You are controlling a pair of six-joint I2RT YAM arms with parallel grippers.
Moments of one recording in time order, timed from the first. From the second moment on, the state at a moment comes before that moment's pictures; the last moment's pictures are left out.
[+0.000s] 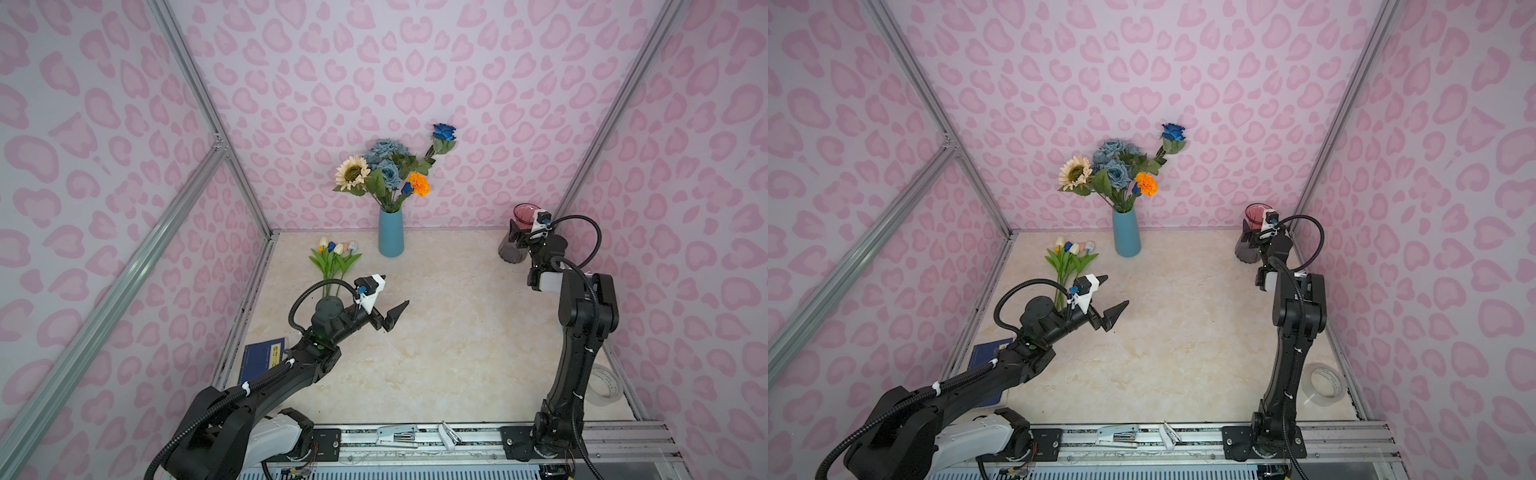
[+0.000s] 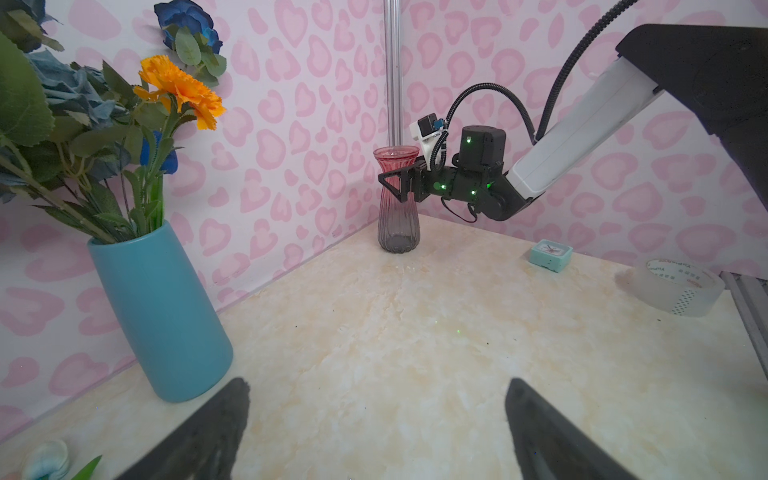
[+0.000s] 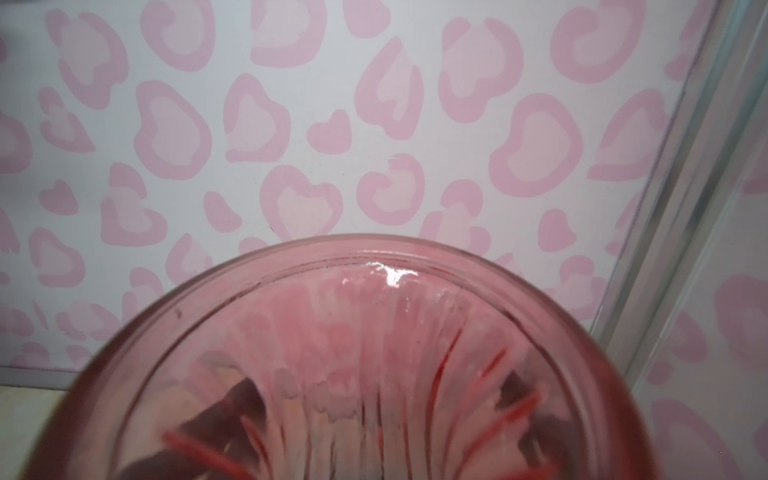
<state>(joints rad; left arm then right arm) -0.52 1.18 0.50 0.67 0.38 0.07 -0.19 2.27 1.38 1.00 -0.25 0.01</state>
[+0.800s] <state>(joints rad) -0.52 1.22 0.51 0.65 0.25 0.05 -0.14 2.23 1.28 1.07 -0.27 0.00</state>
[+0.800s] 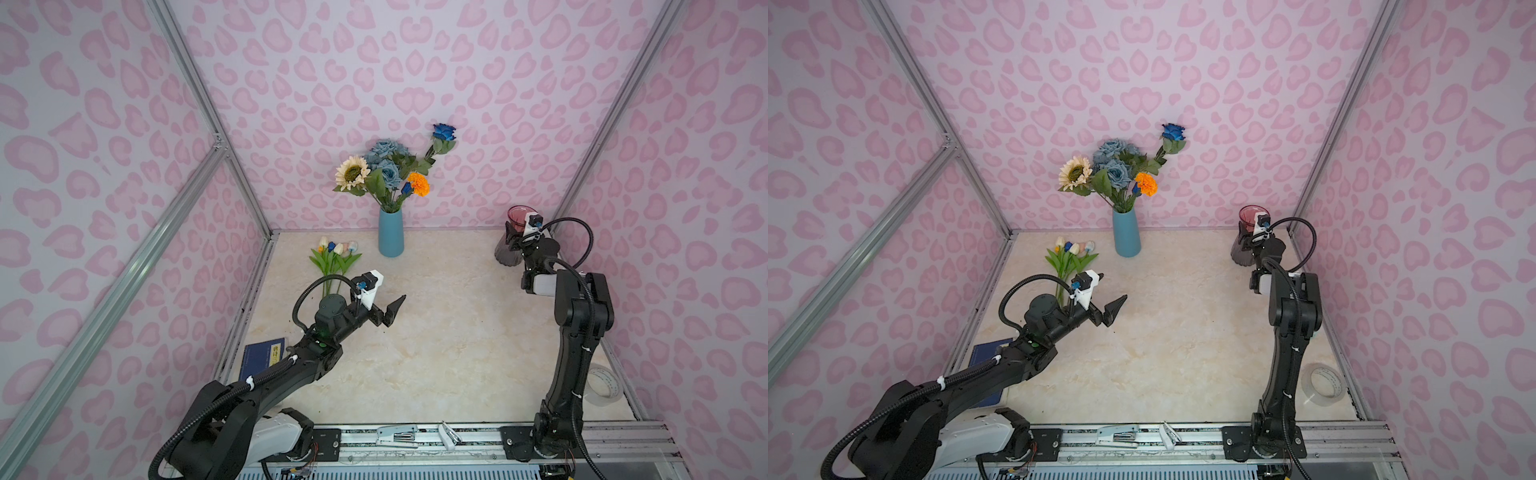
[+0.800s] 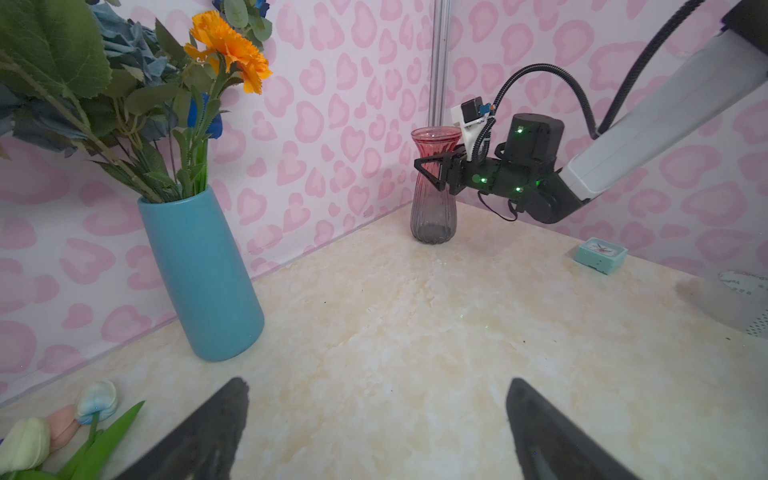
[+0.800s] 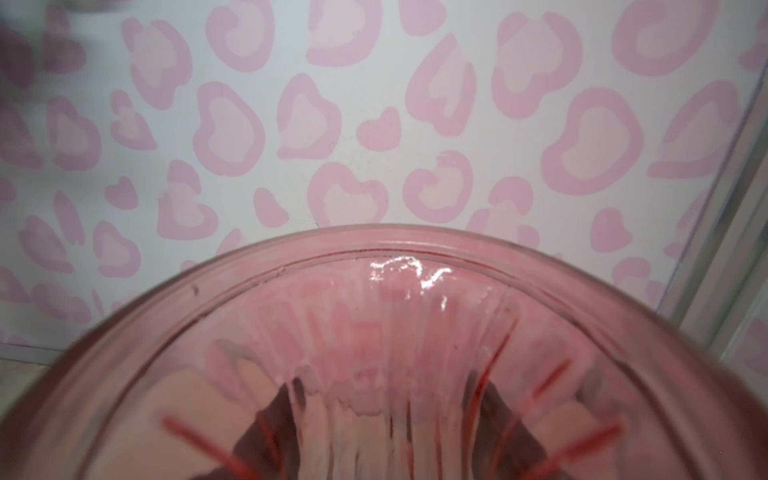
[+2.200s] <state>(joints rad) -0.14 1.30 0.69 0.22 -0.10 -0.19 0.70 1.93 0.74 1.26 -0.28 0.03</state>
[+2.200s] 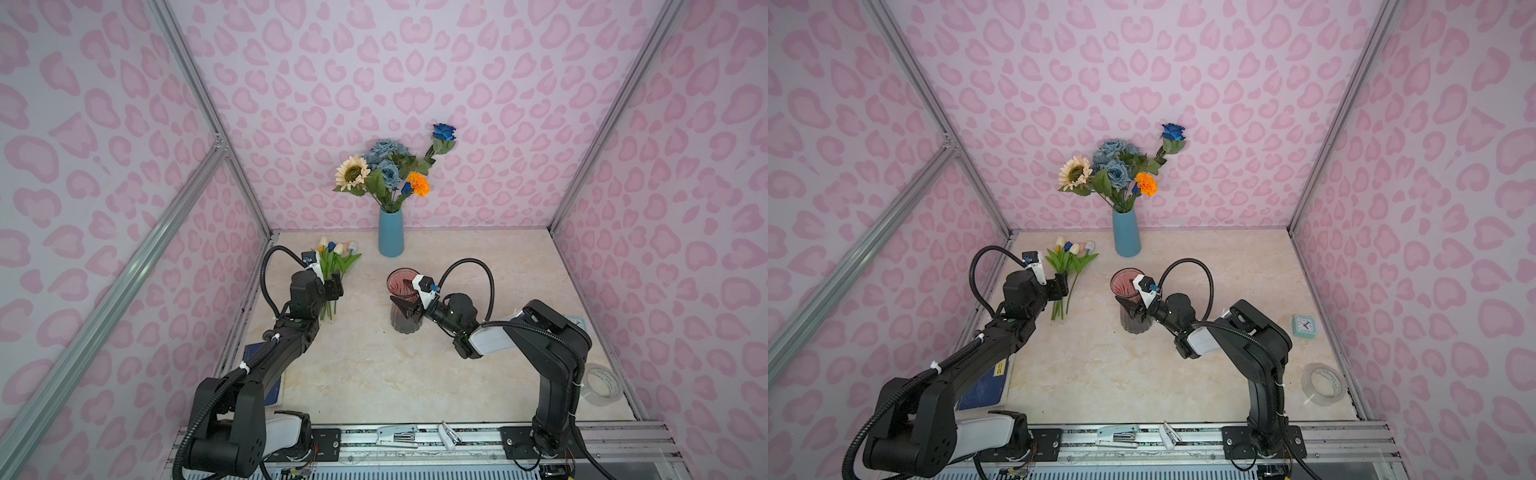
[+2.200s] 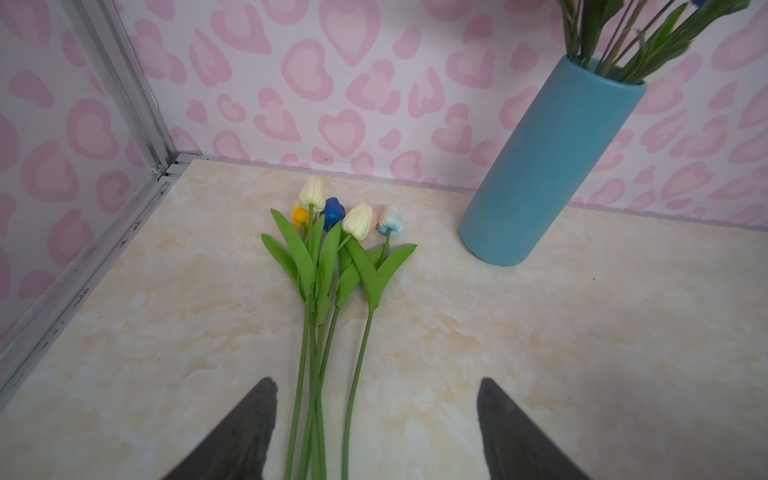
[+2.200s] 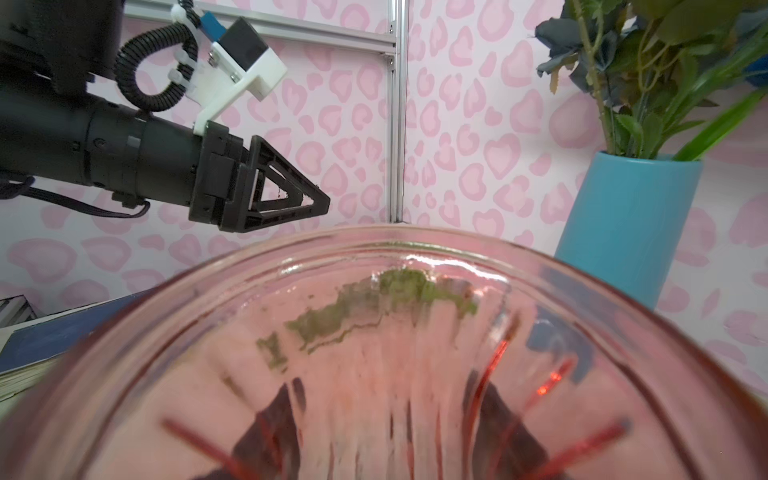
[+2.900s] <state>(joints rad) -0.11 1.51 0.92 -0.04 -0.13 -0.16 0.70 1.85 0.70 1.25 -0.22 0.03</state>
